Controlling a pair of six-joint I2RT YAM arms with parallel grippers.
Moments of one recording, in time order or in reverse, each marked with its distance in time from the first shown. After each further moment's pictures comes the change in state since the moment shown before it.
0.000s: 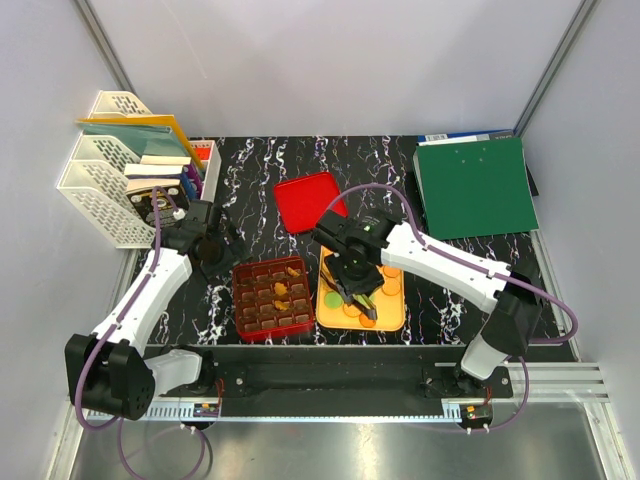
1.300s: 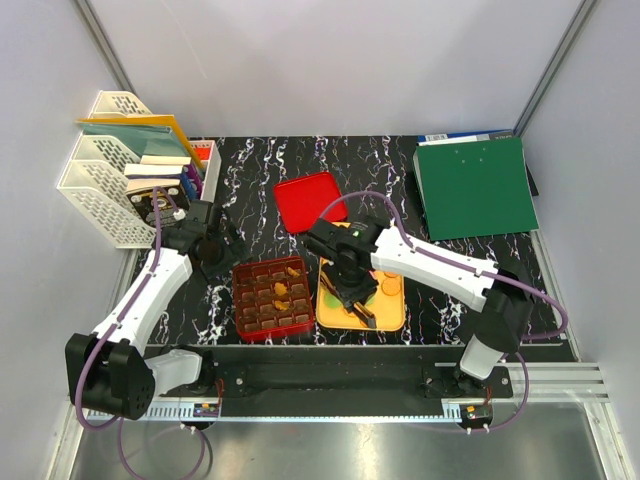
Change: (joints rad) left arm 0.000 0.002 -0.004 0.003 0.000 0.000; right arm 0.036 0.043 -0.011 0.001 -0.032 -0.012
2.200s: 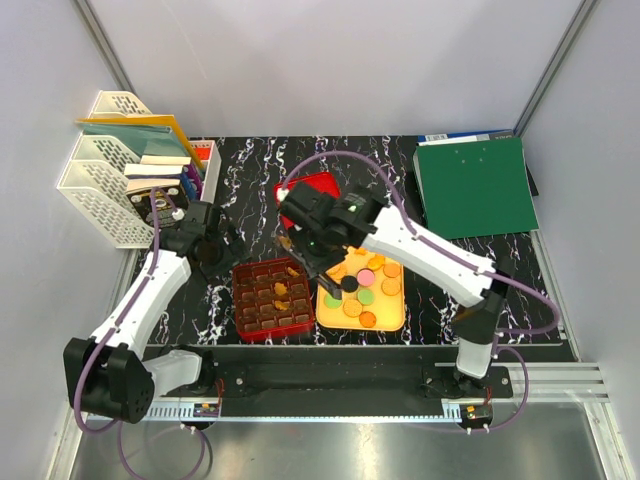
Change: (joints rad) left arm 0.000 -0.015 0.000 -0.002 -0.002 0.000; right arm 0.045 0.130 0.542 -0.090 0.061 -0.015
